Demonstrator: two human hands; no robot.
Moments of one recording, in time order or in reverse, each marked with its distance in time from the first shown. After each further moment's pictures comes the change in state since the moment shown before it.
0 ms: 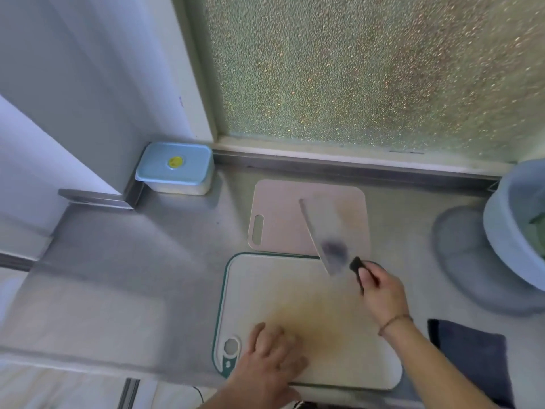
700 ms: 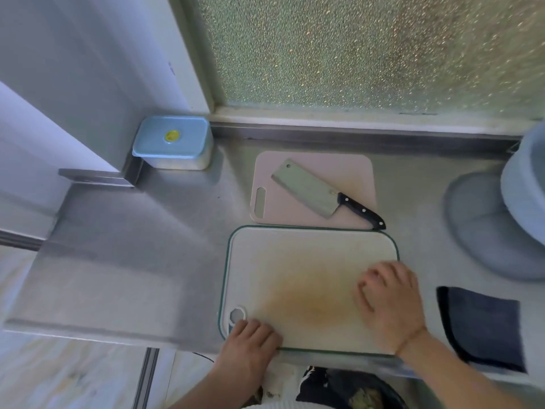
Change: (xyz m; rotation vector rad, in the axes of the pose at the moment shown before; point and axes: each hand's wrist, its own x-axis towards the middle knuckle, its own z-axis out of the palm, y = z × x) left_hand -0.036 -0.003 -0.008 0.035 0.002 -0.061; right_hand -0.044 0.050 0.002 -0.622 0.121 -0.661
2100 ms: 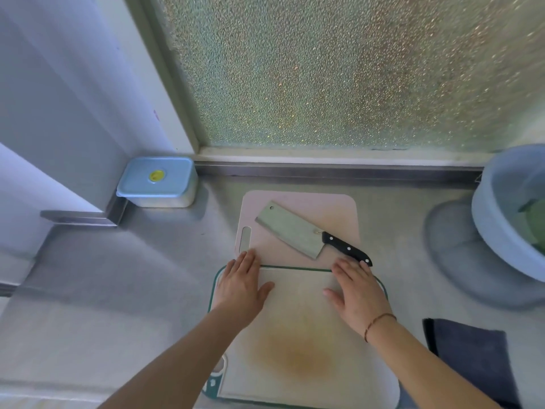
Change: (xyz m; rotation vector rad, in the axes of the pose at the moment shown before) left_hand 0.160 -0.060 -0.034 0.073 -0.340 -0.560; right_hand 0.064 0.024 0.038 -0.067 -0.257 0.017
